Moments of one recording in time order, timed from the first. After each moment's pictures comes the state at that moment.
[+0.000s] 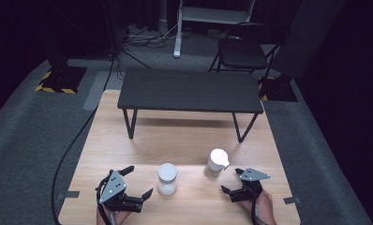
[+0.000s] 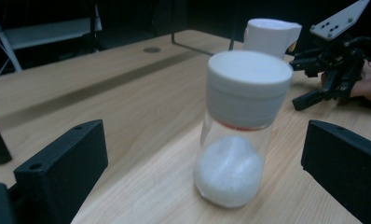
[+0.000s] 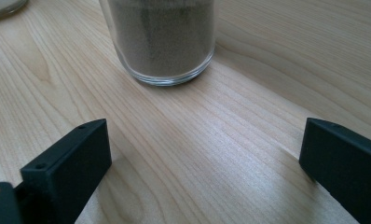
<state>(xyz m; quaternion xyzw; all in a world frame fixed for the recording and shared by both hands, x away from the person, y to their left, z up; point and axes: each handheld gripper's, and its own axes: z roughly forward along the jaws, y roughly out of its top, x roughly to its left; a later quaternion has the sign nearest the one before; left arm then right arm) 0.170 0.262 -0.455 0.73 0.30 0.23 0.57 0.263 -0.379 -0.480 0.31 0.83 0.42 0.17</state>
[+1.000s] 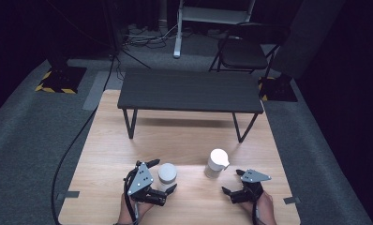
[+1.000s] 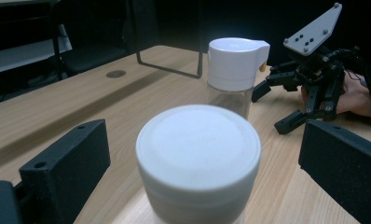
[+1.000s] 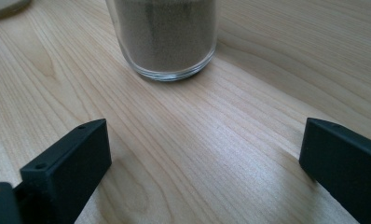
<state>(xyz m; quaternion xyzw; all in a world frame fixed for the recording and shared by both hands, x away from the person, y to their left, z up) 0.210 0.209 -0.451 0.75 0.24 0.21 0.58 0.258 -0.381 -0.481 0.31 0.83 0.42 0.18</state>
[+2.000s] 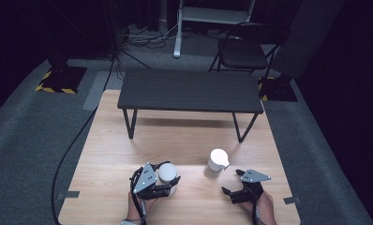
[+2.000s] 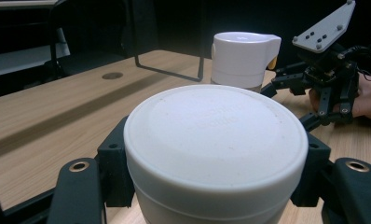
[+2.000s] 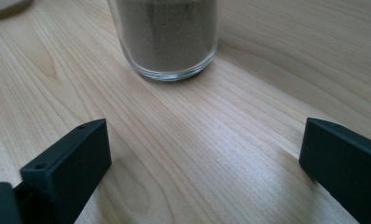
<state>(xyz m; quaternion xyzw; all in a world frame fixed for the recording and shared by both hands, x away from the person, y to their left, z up) 0.221 0.201 -0.490 0.72 0.24 0.21 0.61 0.258 -0.381 -0.481 0.31 0.83 0.42 0.18</state>
